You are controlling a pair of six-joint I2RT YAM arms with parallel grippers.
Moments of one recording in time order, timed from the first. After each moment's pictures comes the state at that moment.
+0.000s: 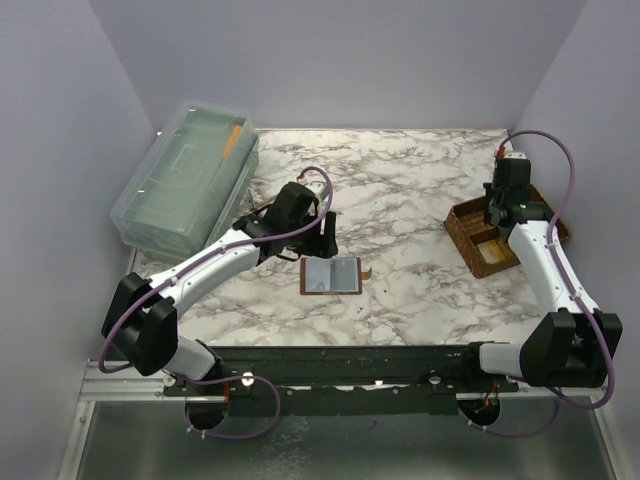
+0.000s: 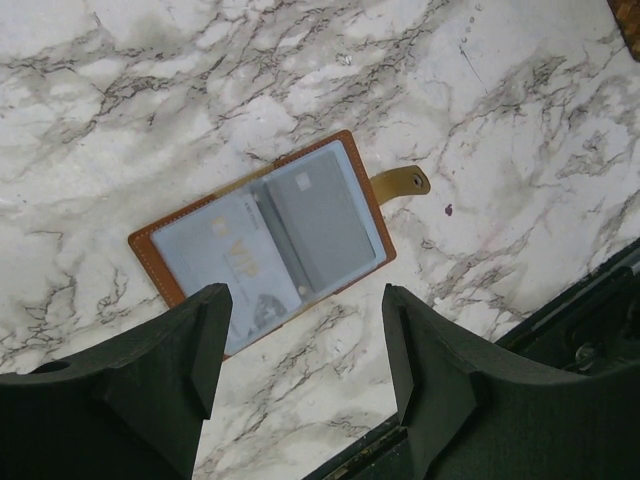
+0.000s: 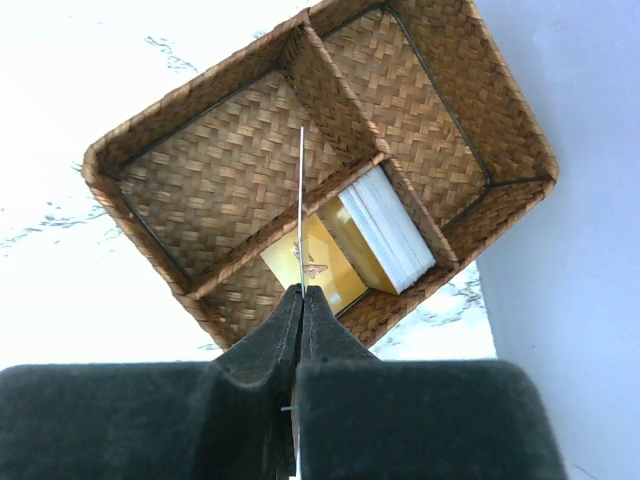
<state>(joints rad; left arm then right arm) -0.70 1.43 1.08 -0.43 0.11 -0.41 -0.04 1.30 1.08 -0.55 0.40 -0.07</state>
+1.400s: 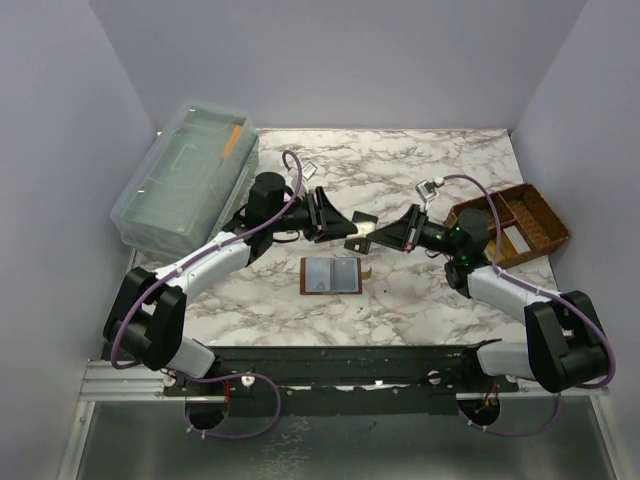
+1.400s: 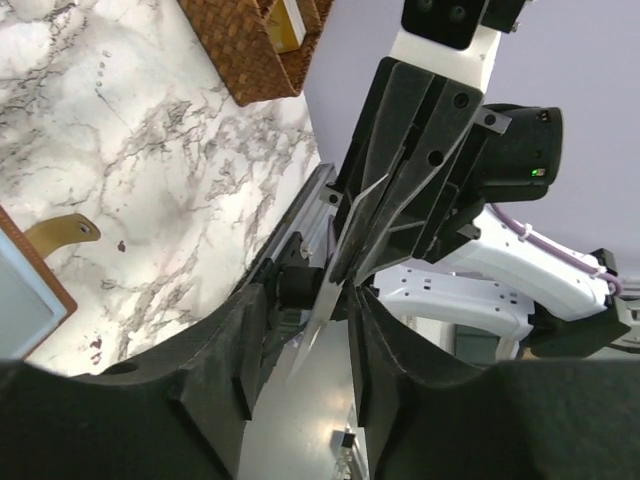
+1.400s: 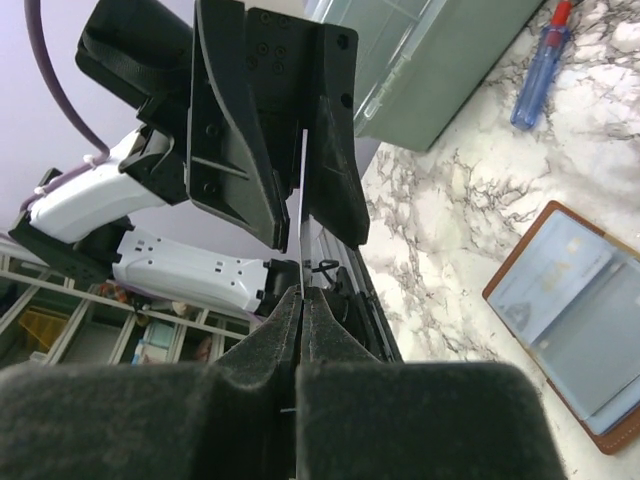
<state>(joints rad) -0.53 1.46 0.93 0.25 0.77 -1.06 0.28 1.30 0.50 0.88 -0.94 1.13</state>
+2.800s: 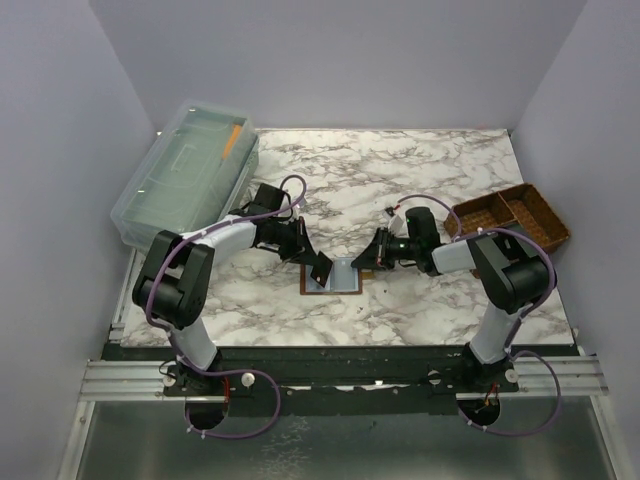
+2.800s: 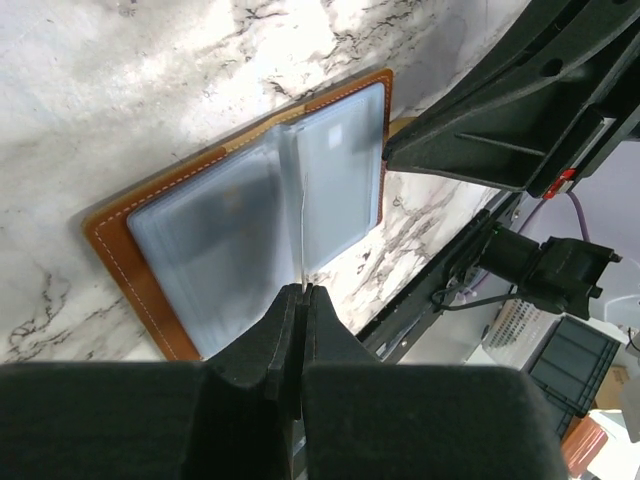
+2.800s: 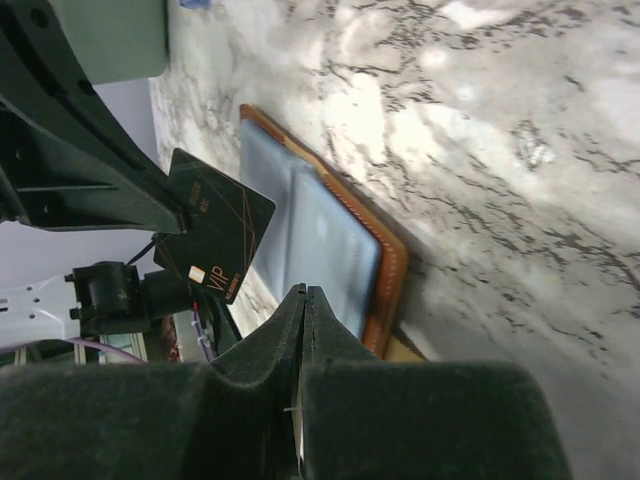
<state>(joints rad) -0.40 1.71 1.00 -0.32 0.71 -0.56 0.37 1.80 0.66 0.49 -0.80 0.77</state>
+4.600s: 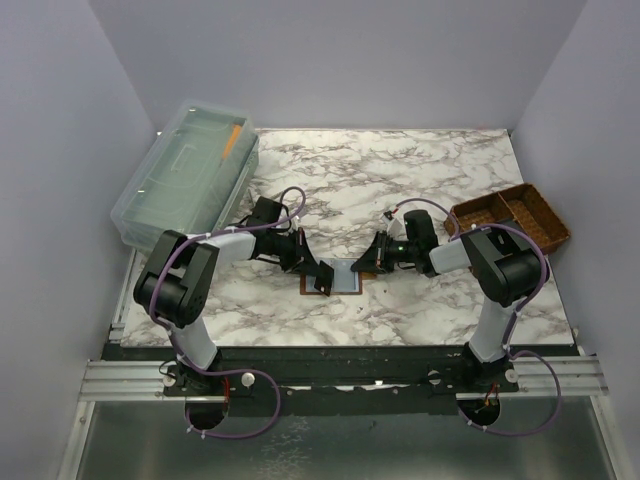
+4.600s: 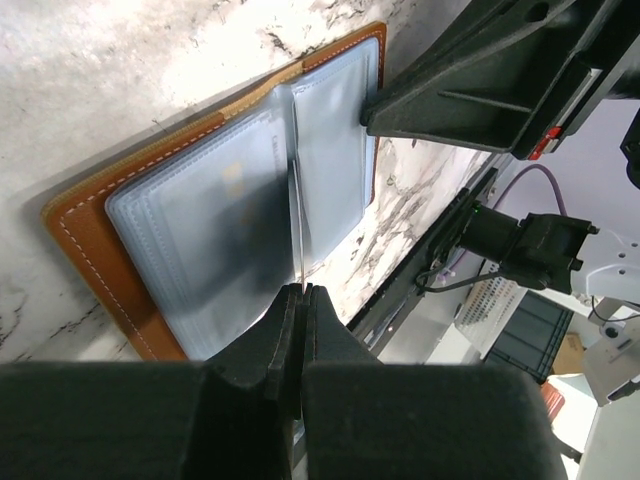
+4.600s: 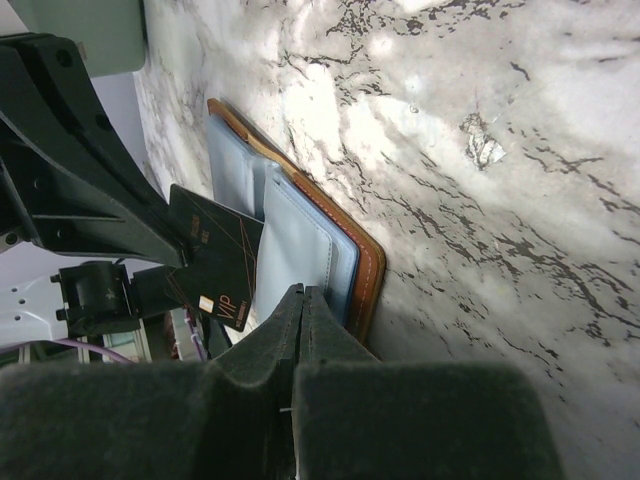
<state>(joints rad) -0.40 1.73 0.87 -0.13 0.80 -0.62 0.37 1.87 0.67 0.51 -0.80 0.75</state>
